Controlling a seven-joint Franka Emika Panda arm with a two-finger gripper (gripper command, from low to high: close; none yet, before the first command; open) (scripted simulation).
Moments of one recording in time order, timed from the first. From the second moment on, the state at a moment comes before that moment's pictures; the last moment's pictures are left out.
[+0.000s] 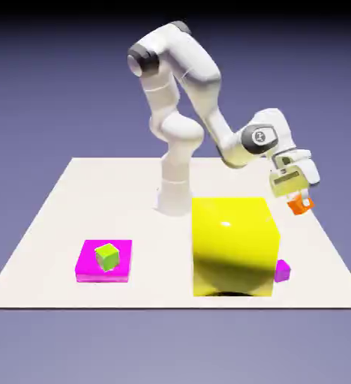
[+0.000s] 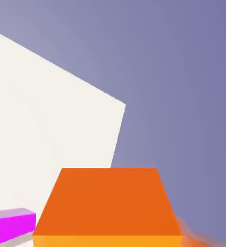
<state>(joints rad) 2.25 -0.28 -1.54 -2.51 -1.64 2.88 0.74</state>
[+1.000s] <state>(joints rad) 2.62 0.45 -2.33 -2.99 -2.14 3.46 0.09</state>
